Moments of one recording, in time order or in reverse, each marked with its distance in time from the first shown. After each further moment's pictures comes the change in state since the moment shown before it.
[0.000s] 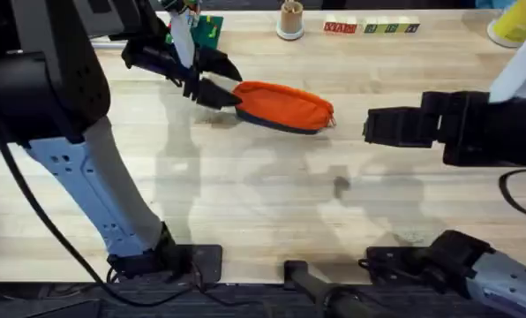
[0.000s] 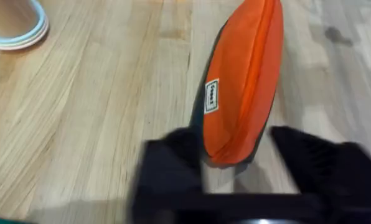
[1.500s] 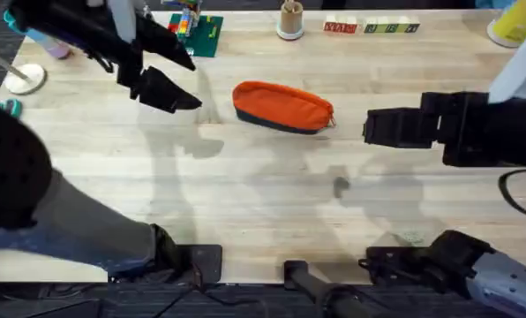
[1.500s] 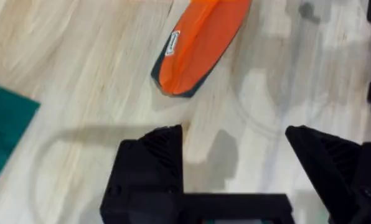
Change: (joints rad) left arm 0.138 -0.376 0.039 -0.341 -0.288 -0.140; right arm 0.000 0.000 0.000 0.000 -0.004 -0.003
